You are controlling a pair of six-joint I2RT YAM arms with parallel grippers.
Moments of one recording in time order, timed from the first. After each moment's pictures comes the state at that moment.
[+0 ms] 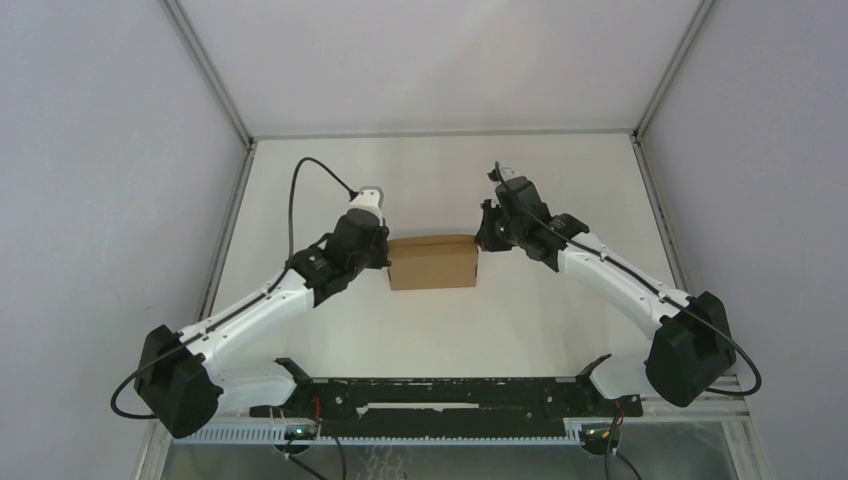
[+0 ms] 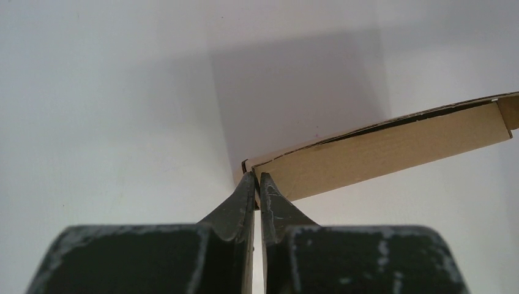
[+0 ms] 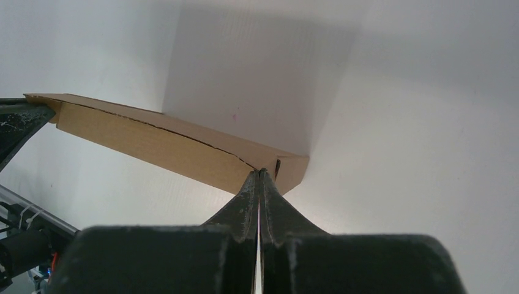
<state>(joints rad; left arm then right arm) -0.70 1.18 0.86 -0.34 -0.29 -0.45 0.60 1.37 1.06 -0.46 -0.04 0.46</state>
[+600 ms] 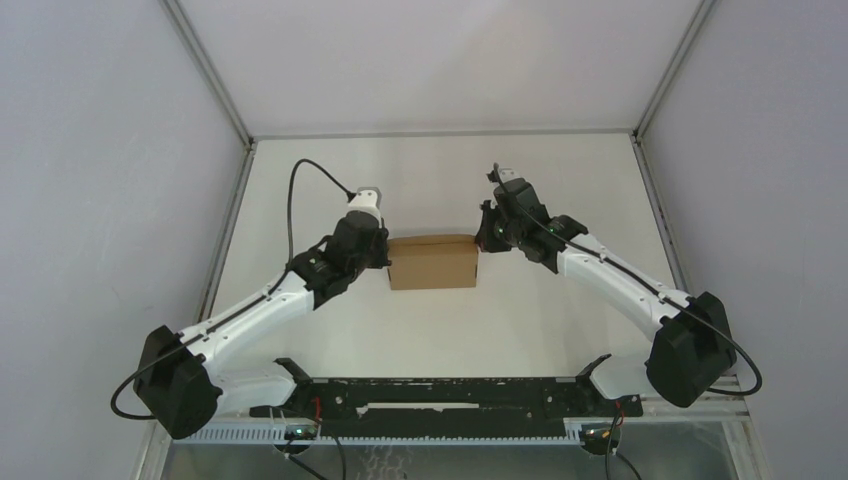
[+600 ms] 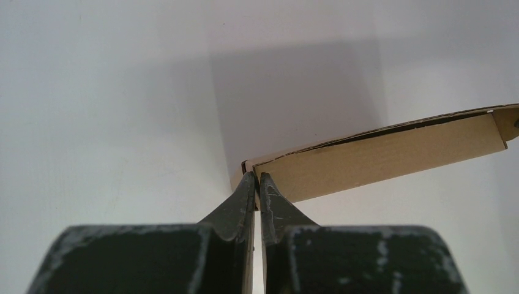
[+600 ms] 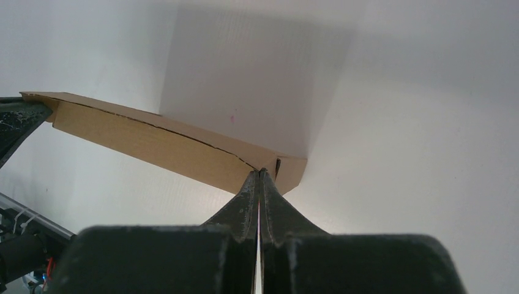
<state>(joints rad) -0.70 1.17 0.83 -0.29 -0.31 -0.47 0.61 1.37 1.06 -0.46 -0.01 0.47</state>
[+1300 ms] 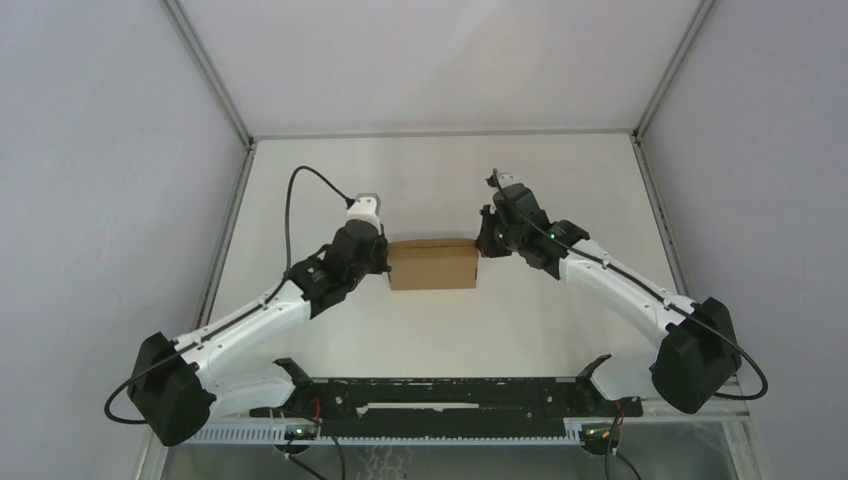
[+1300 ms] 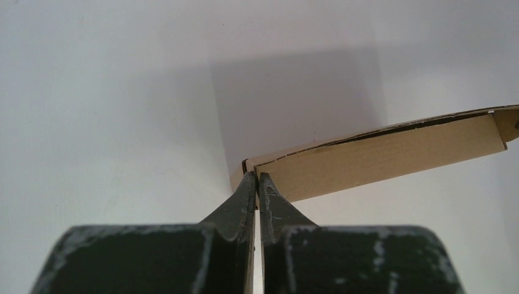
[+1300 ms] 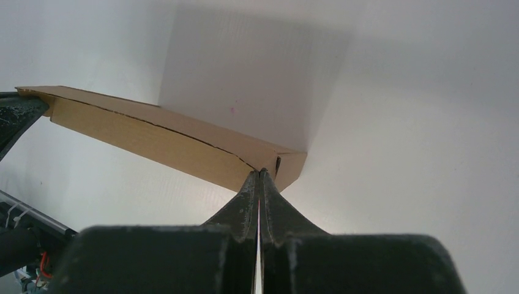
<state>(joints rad) -0.73 1.13 0.78 -0.26 -0.35 -0.47 0.64 1.33 1.03 -0.46 0.02 0.47</state>
